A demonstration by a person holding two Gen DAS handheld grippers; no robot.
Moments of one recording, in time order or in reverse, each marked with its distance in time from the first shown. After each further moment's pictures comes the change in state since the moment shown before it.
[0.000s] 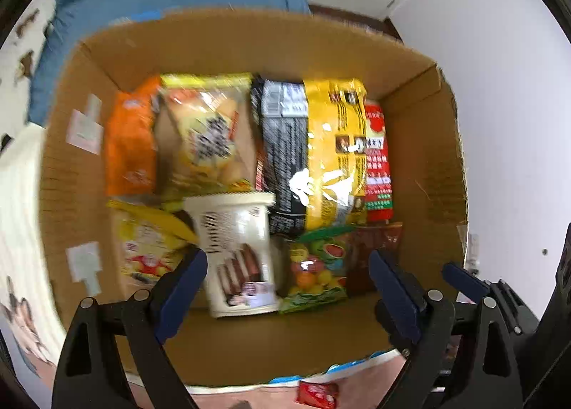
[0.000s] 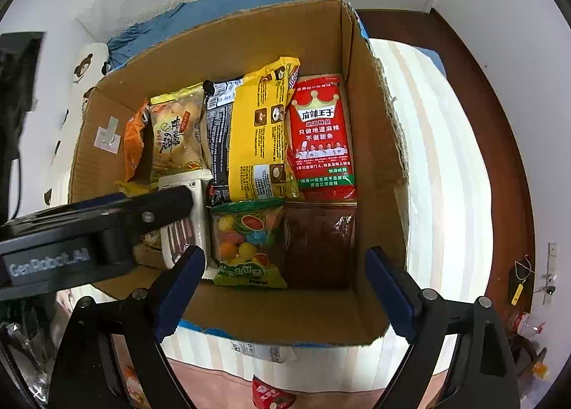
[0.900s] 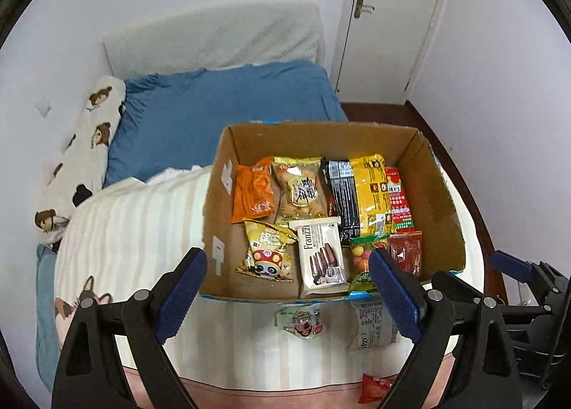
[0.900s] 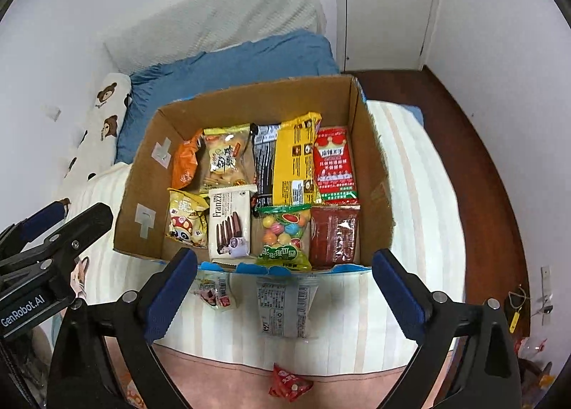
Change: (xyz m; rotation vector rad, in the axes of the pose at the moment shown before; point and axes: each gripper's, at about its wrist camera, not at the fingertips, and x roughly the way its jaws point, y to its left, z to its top) left arm -0.122 0.019 -0.115 0.050 -0.463 0.203; right arm -0.099 0.043 -0.068 -0.059 -0.266 -0.023
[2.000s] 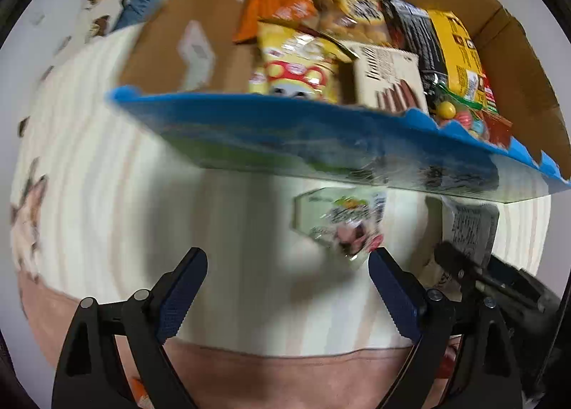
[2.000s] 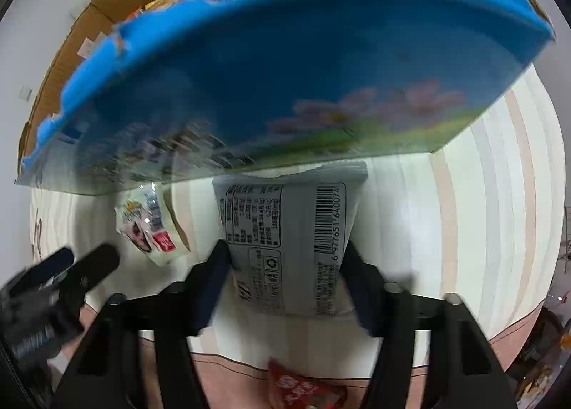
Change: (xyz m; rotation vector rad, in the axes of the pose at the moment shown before) left arm 0.155 0.013 -0.110 -0.114 0.407 0.017; right arm 0.159 -0.022 -0.104 0.106 0.294 0.042
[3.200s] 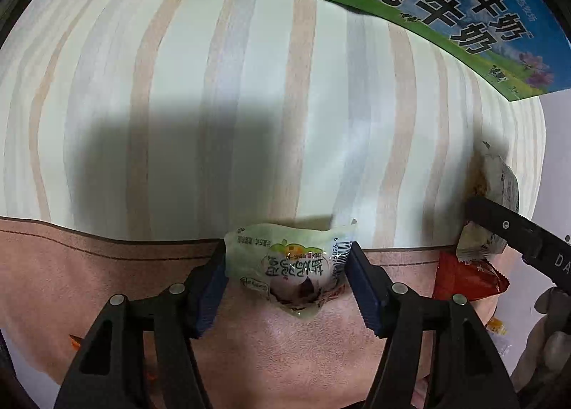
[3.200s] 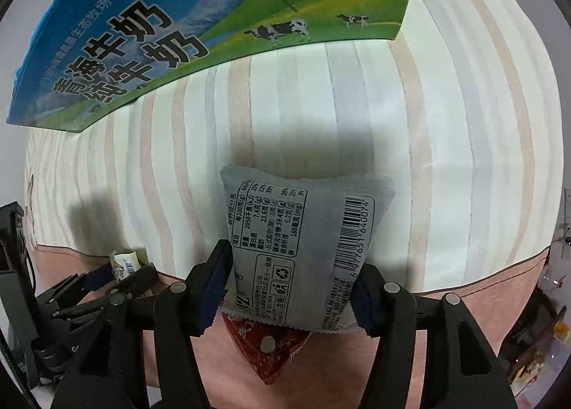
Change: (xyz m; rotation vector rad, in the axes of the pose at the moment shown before) left arm 0.053 0.014 -0.068 0.010 0.199 -0.135; right arm 0.015 -0.027 -0.039 -0.001 0.157 -0.005
